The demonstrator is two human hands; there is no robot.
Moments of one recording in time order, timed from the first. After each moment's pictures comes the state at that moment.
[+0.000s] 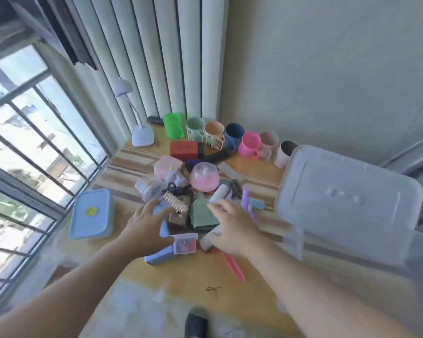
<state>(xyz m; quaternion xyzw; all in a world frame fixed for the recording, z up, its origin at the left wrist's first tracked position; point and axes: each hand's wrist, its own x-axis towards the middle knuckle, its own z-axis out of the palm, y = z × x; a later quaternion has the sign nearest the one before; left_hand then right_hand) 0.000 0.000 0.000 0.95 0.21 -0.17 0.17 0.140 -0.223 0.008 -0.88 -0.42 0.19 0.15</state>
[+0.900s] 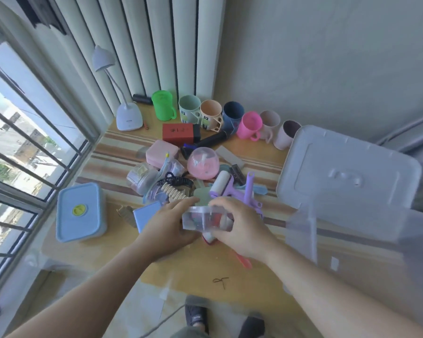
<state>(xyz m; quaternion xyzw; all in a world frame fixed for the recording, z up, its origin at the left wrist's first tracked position) 0.021 0.000 -0.036 0.93 0.10 -0.05 0.36 0.127 -0.211 -0.004 -0.84 -0.34 0.23 0.36</state>
